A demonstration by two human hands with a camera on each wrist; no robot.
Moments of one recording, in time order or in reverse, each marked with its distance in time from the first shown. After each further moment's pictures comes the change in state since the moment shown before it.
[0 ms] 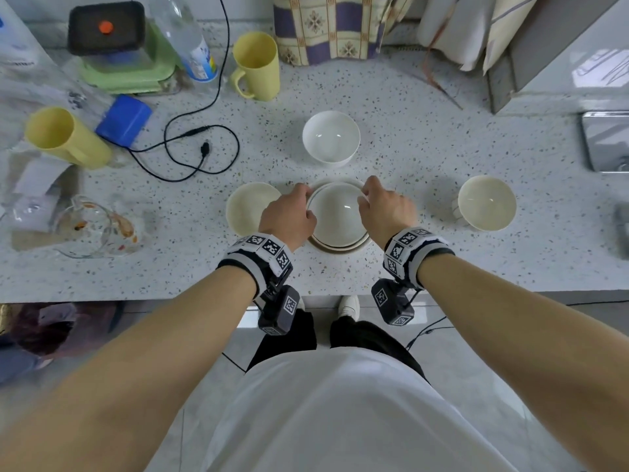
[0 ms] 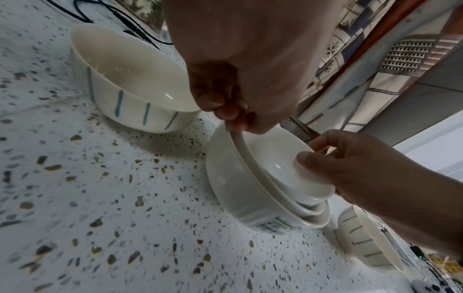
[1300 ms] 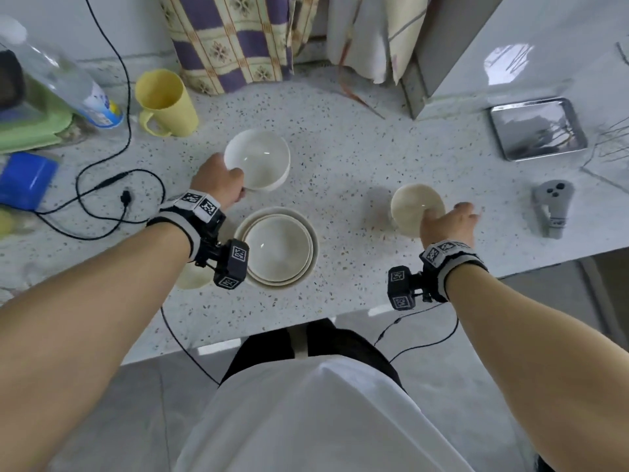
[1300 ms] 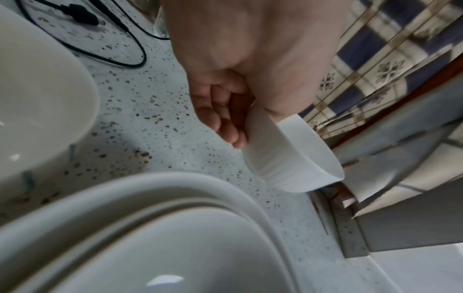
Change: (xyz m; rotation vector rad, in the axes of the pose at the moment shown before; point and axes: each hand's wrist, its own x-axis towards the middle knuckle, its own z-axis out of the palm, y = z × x) left_hand 0.125 0.028 -0.038 -0.313 -0.013 -0.272; right_hand -0.018 0.174 -0.032 0.363 0.244 0.963
